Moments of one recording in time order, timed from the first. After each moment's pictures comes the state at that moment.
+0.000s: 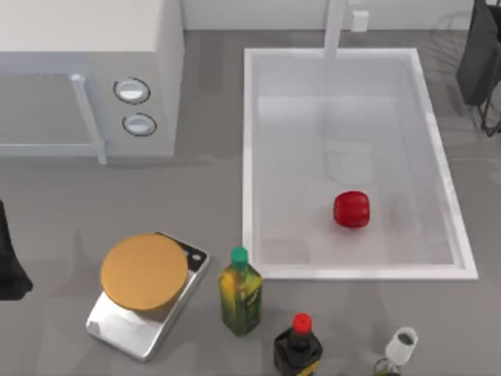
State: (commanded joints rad) left arm 0.00 0.00 0.00 0.00 0.00 0.00; right arm 0.17 0.97 0.81 -0.50 0.00 0.18
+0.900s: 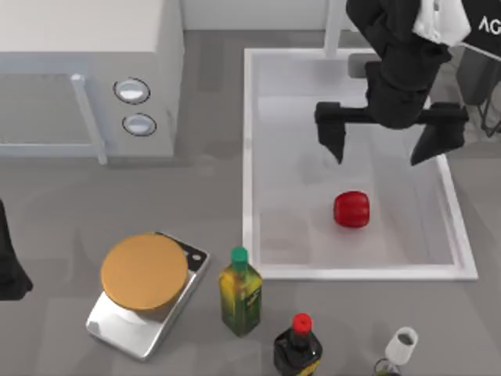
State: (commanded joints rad) left arm 0.00 0.00 0.00 0.00 0.00 0.00; right arm 0.39 2.24 1.88 -1.15 0.00 0.41
